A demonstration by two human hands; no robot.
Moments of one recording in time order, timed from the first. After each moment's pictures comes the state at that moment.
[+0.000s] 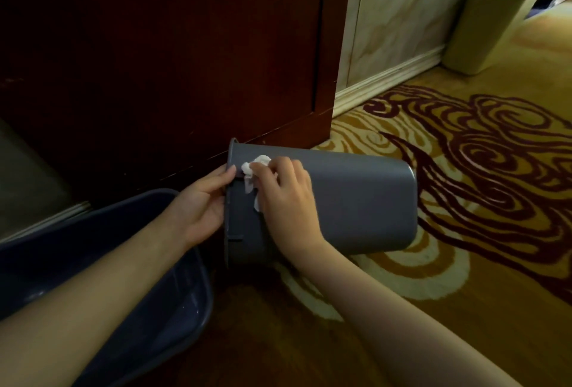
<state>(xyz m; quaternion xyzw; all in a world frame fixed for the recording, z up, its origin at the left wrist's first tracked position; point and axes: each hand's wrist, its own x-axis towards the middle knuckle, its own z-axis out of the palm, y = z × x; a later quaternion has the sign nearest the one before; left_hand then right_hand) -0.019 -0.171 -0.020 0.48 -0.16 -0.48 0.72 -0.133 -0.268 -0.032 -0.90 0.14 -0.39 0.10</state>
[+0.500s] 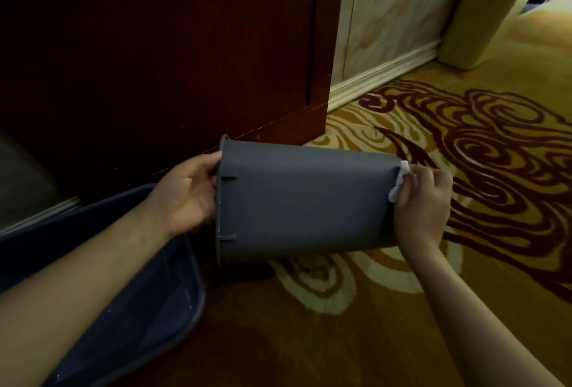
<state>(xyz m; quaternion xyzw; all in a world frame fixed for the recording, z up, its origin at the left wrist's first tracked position) -0.016 -0.165 -0.006 0.50 -0.14 -0.50 0.69 -0.243 -0.389 -0.065 -0.76 0.45 -0.44 0.14</state>
